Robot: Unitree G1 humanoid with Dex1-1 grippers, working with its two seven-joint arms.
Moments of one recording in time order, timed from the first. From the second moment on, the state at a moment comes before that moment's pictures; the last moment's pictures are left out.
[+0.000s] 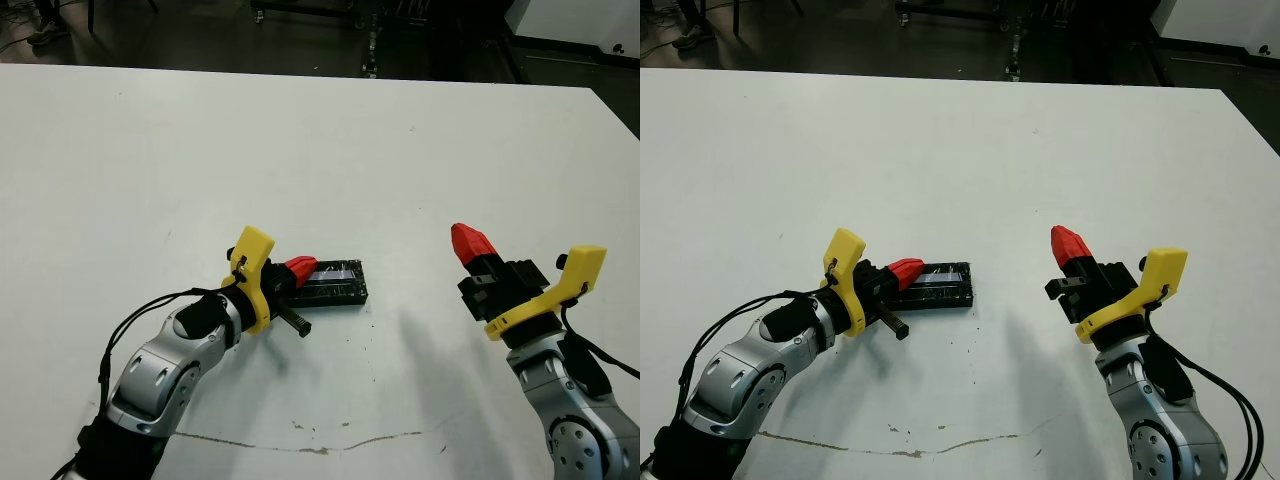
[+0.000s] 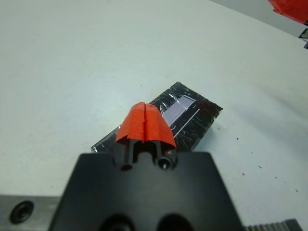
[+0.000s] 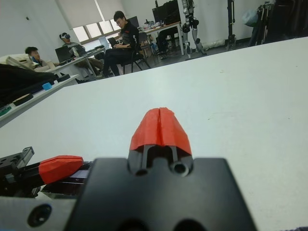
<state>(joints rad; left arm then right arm) -0.16 0.29 -0.25 -0.25 -0.32 0.61 -0.37 0.09 -0.21 -0.14 -0.49 0.59 0.44 0.22</state>
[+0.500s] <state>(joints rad) -0.01 0.28 -0.13 -0.34 -0.24 0.25 -0.32 0.10 -0.21 -0.14 -0.49 0.60 0.44 0.22</state>
